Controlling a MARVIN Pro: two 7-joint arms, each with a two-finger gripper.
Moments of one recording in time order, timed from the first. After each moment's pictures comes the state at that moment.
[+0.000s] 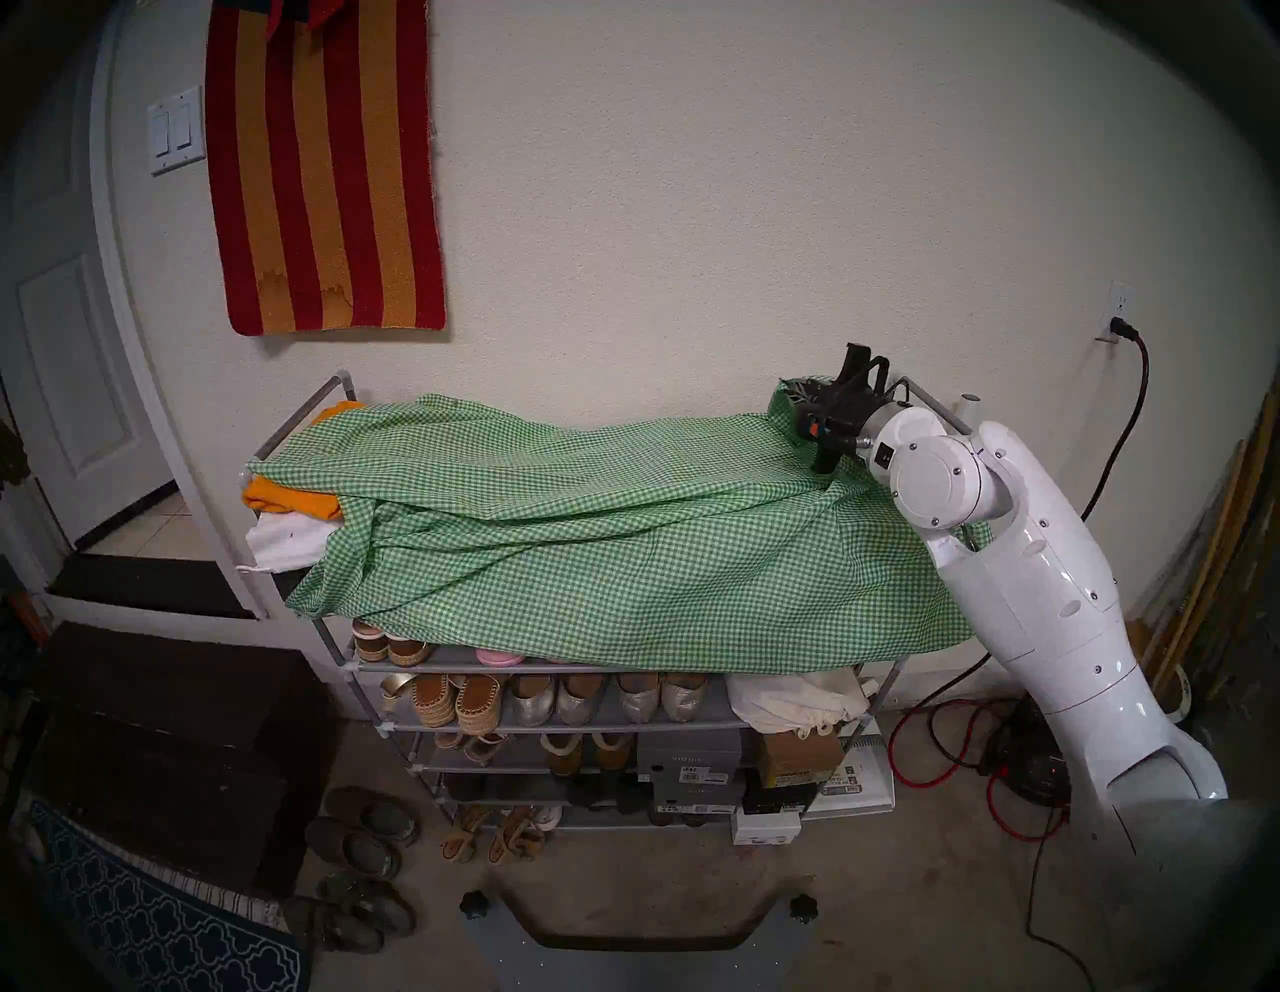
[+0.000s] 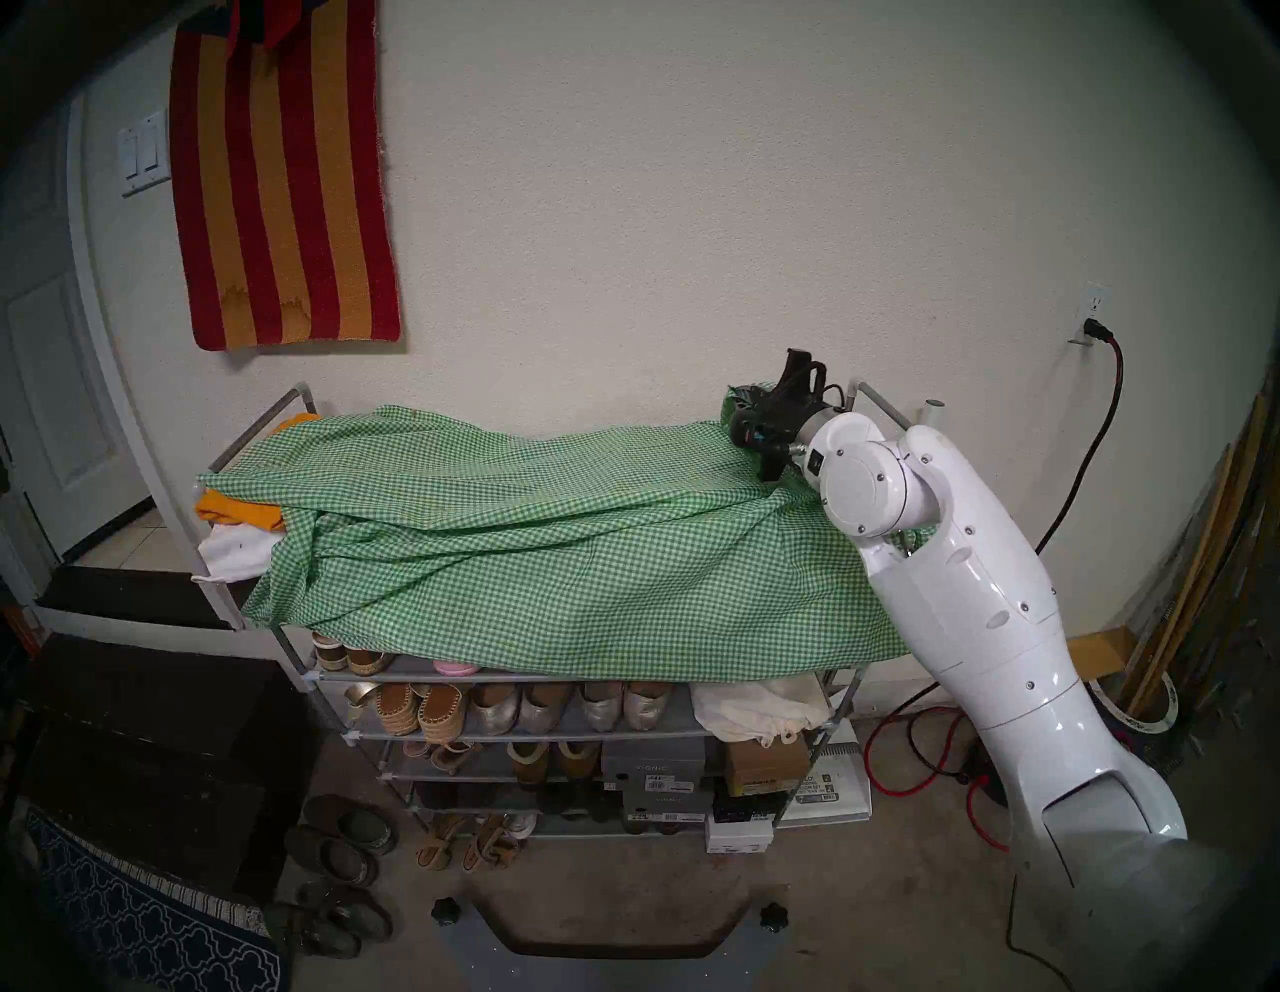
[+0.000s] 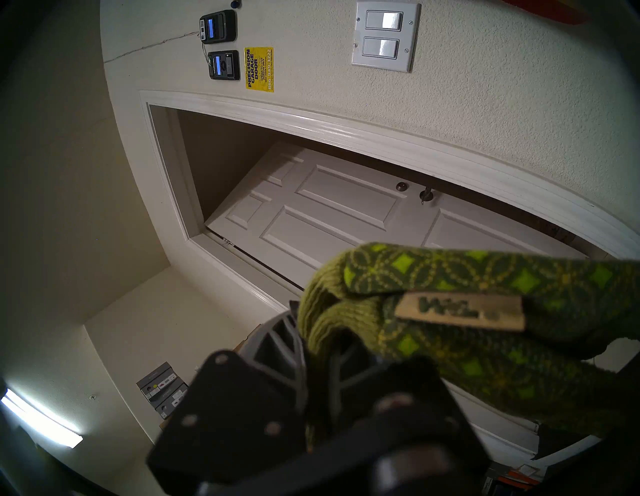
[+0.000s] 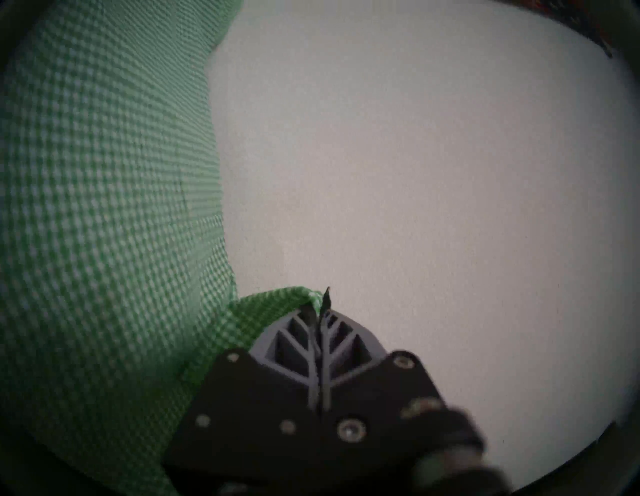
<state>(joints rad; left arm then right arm) 1.70 -0.46 -2.43 -1.06 0.32 -0.29 0.13 -1.03 -0.98 1.20 -1.71 -0.76 0.04 0.51</state>
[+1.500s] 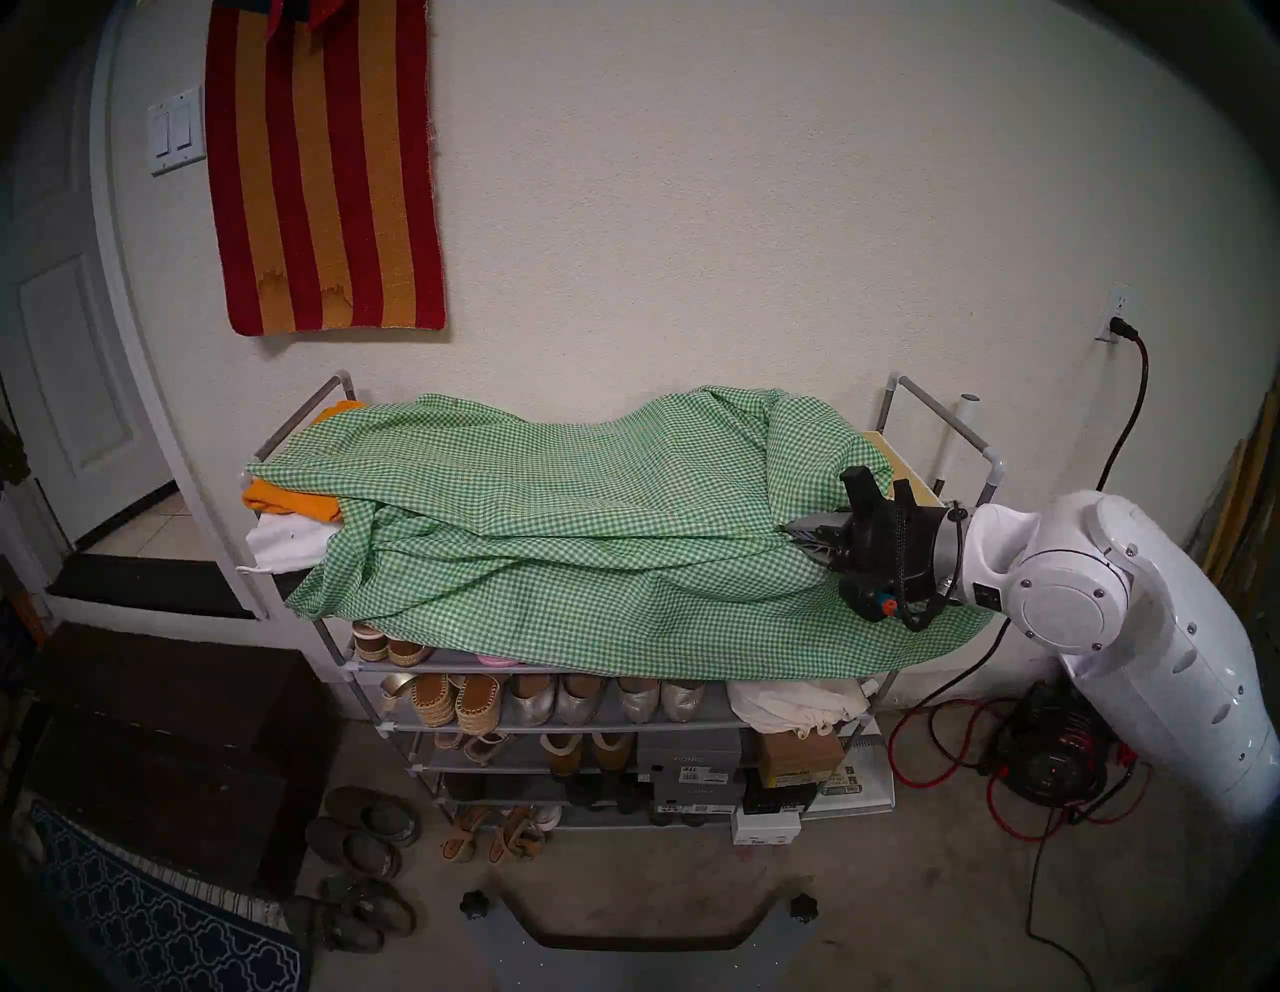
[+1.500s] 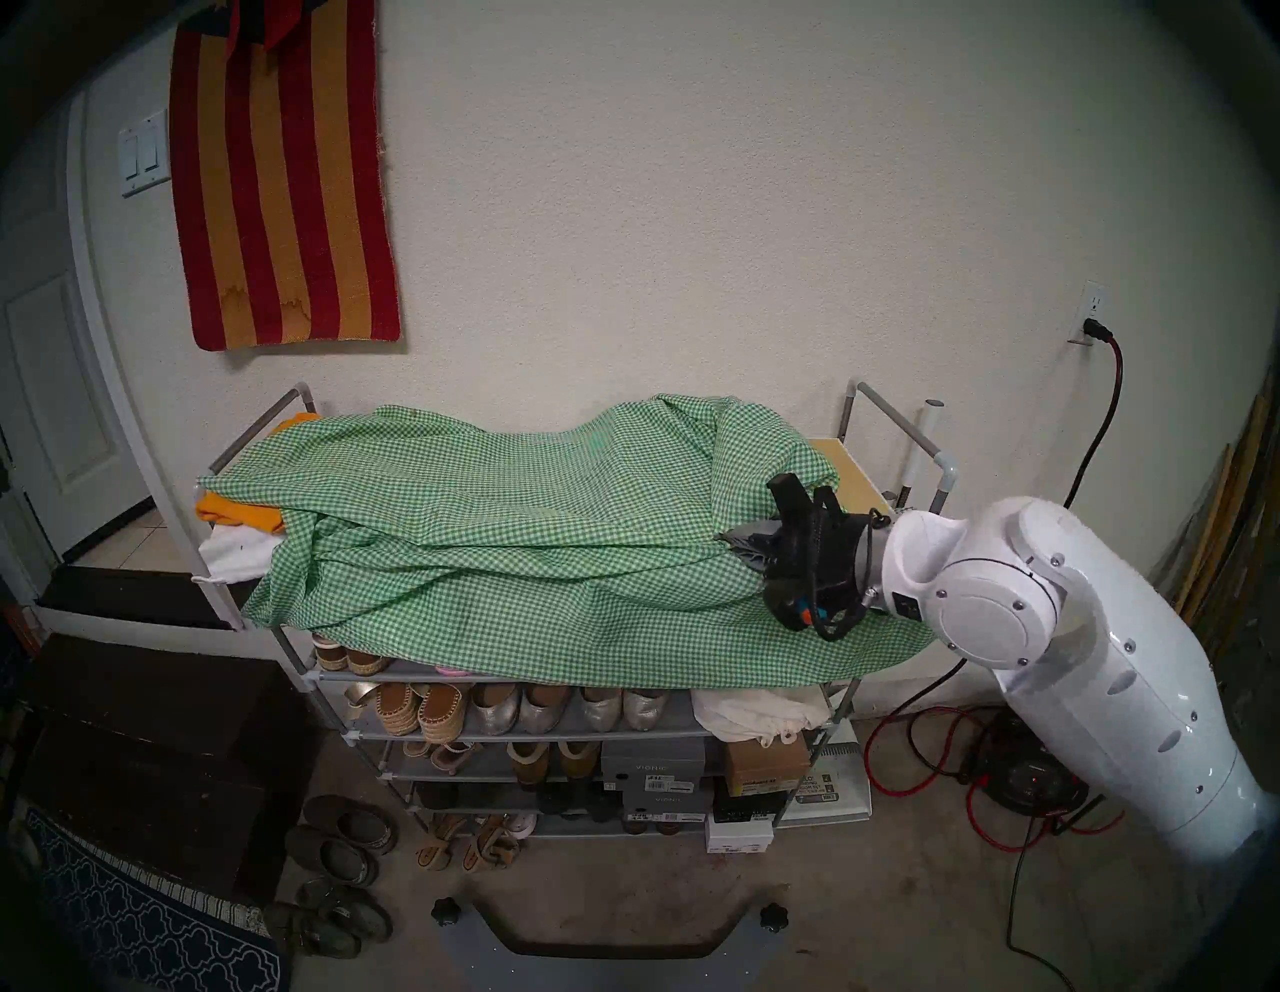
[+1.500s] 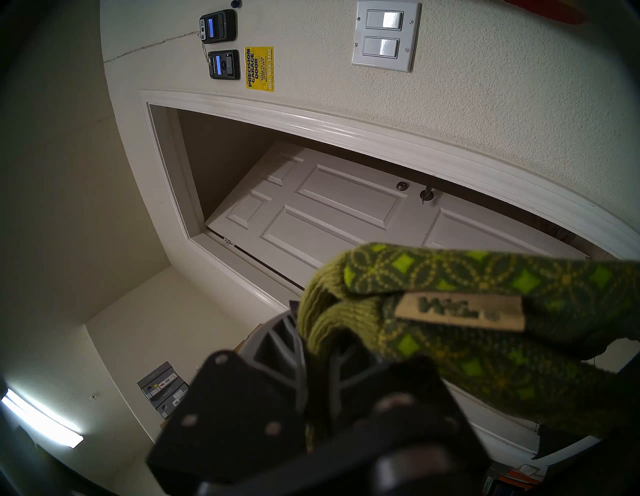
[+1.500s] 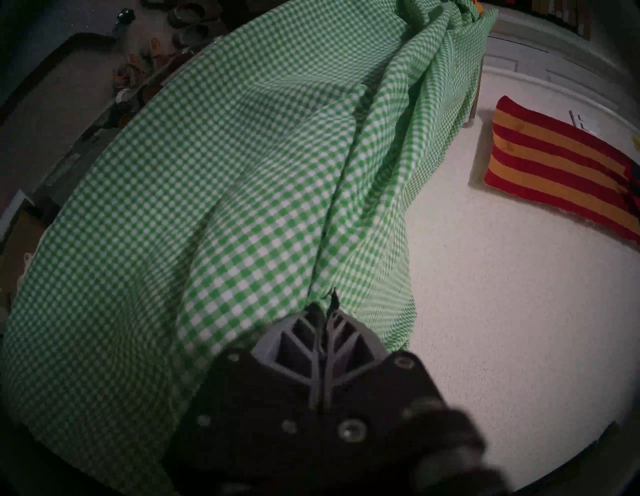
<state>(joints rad) 1.68 -0.47 -2.42 -1.06 0.34 -0.29 0.12 -1.42 -0.54 1.35 -2.15 -0.67 -0.22 0.71</state>
